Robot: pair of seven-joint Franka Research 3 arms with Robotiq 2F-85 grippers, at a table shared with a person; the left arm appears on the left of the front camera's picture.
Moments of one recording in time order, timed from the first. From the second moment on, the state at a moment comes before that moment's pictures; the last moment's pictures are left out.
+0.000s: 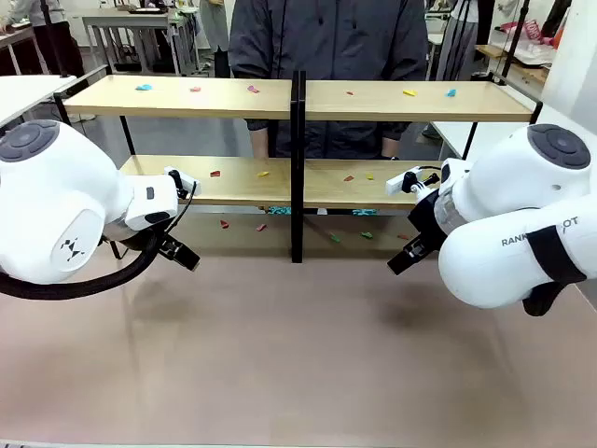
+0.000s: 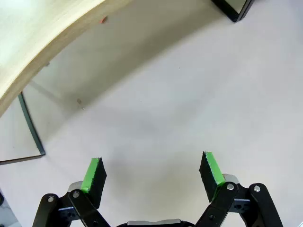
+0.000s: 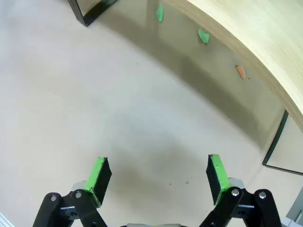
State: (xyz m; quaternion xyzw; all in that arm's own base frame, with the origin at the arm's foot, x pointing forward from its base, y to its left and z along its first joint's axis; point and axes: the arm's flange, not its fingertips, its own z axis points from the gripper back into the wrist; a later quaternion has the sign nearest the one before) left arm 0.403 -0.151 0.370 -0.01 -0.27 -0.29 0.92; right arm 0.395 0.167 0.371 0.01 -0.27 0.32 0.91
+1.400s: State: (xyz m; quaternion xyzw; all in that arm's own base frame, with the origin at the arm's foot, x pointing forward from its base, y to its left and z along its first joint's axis) left arm 0.404 -0.150 0.370 -0.01 -0.27 -0.29 0.92; right arm 0.395 0.167 0.371 0.01 -0.27 0.32 0.91
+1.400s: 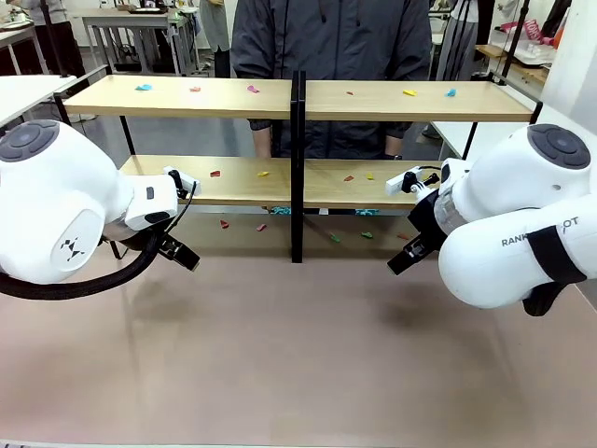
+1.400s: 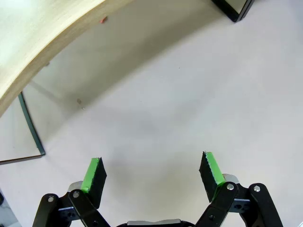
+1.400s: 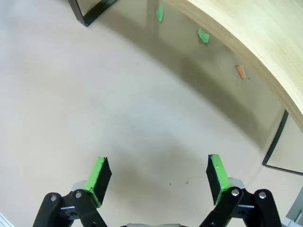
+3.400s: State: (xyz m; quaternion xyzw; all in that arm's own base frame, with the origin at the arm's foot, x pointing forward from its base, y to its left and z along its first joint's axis) left arm 0.269 0.103 0.614 -0.22 -0.59 -0.34 0.70; right arm 0.248 0.025 0.675 0.13 -0.43 0.21 0.87
